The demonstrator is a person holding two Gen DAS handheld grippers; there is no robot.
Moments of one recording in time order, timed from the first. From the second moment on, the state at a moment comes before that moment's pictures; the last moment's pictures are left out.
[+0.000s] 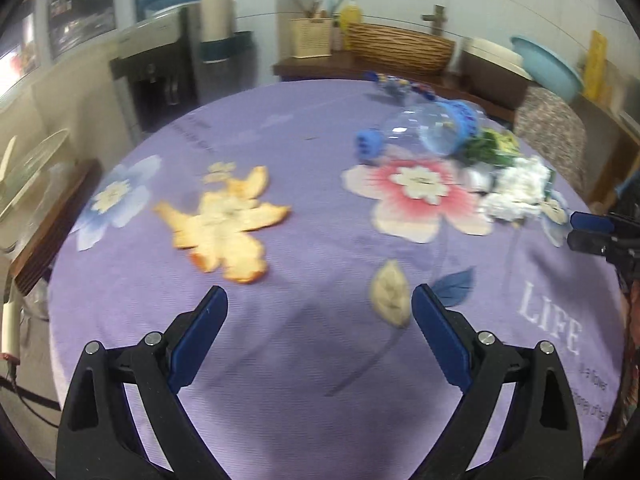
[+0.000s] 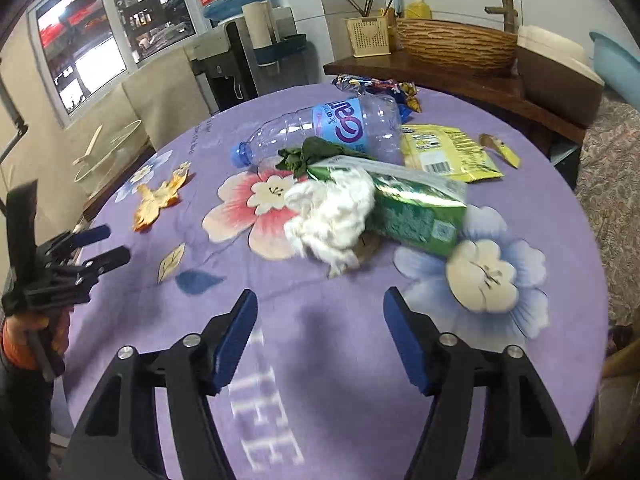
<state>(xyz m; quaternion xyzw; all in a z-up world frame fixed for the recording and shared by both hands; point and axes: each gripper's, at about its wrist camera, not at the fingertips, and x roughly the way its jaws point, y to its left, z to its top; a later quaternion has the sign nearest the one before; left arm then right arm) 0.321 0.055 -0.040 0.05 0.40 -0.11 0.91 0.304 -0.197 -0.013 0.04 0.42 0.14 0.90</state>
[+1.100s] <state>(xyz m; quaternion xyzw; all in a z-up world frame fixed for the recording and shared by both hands) 0.443 0.140 -0.065 -0.06 0.44 -0.03 0.89 0.281 -0.189 -0.004 0.08 0.40 0.18 0.90</state>
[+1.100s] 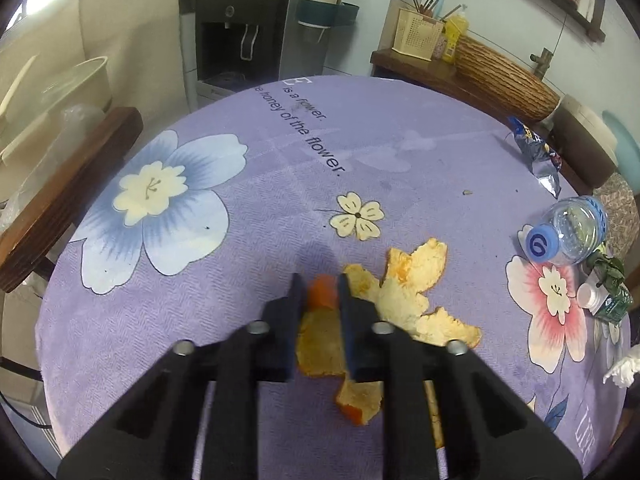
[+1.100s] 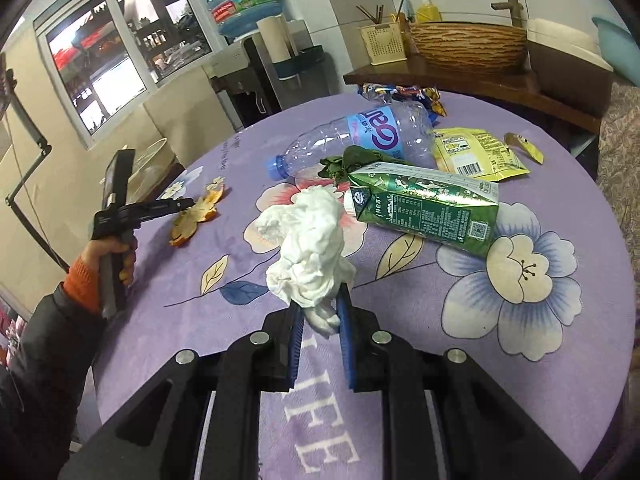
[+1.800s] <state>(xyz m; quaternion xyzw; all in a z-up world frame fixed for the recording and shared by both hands) 0.281 -0.042 0.062 -0.01 0.32 -0.30 0.90 0.166 -0.316 0.010 0.12 0.33 0.10 0.93</state>
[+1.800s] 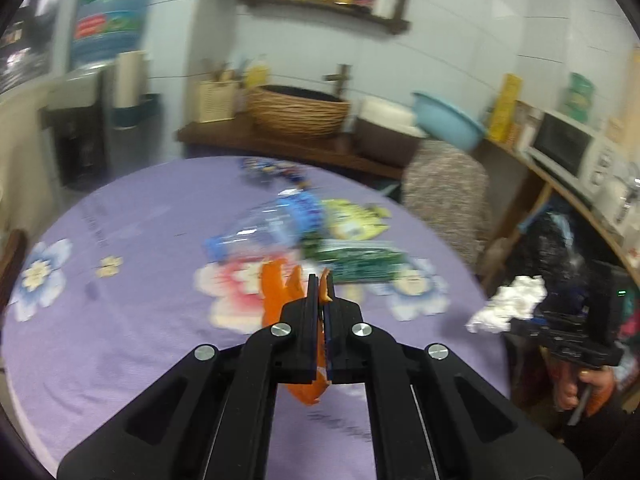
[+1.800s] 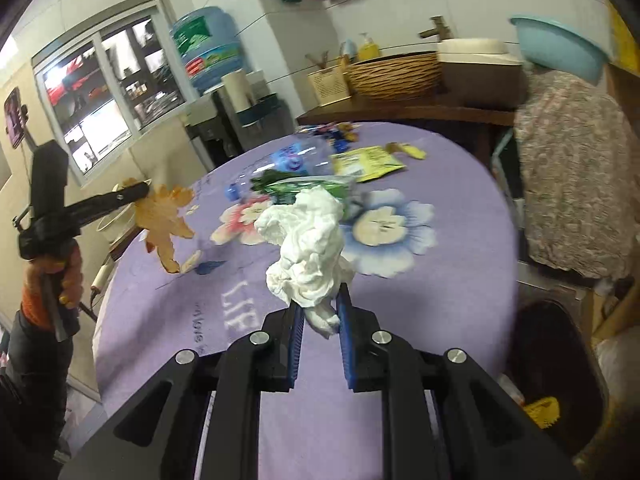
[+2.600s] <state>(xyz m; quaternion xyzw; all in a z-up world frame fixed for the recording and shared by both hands) 0.220 -0.451 -0.057 0.11 0.44 -0.48 0.75 0.068 -0.495 -0.136 0.18 0.43 -0.17 0.87</state>
